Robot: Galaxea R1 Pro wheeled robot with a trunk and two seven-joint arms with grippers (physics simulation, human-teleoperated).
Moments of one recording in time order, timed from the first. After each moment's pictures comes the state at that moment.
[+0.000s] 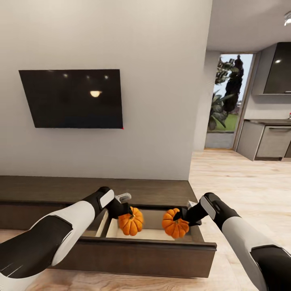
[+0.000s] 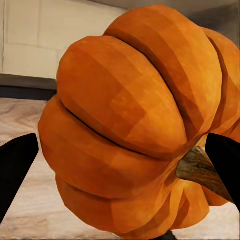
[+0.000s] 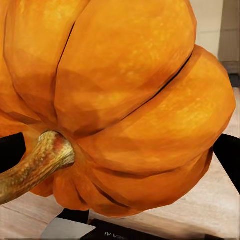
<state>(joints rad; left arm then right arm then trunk) -1.11 -0.10 -0.42 -0.08 0.75 0.81 0.04 -0.92 -0.10 0.17 -0.41 -0.41 1.04 0.22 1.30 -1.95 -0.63</state>
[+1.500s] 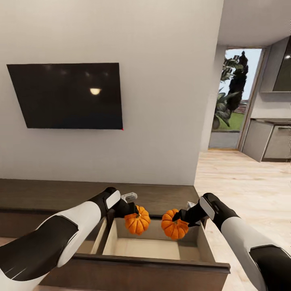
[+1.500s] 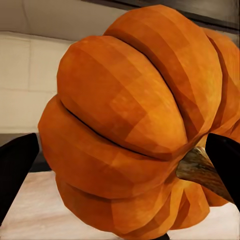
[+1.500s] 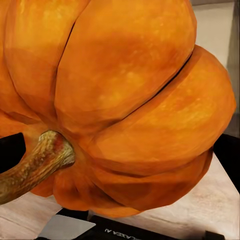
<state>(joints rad) -1.11 -0.16 -0.43 -0.07 0.74 0.76 0.03 -0.92 -0.09 0.18 -0.40 -0.41 1.04 0.23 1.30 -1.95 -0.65</state>
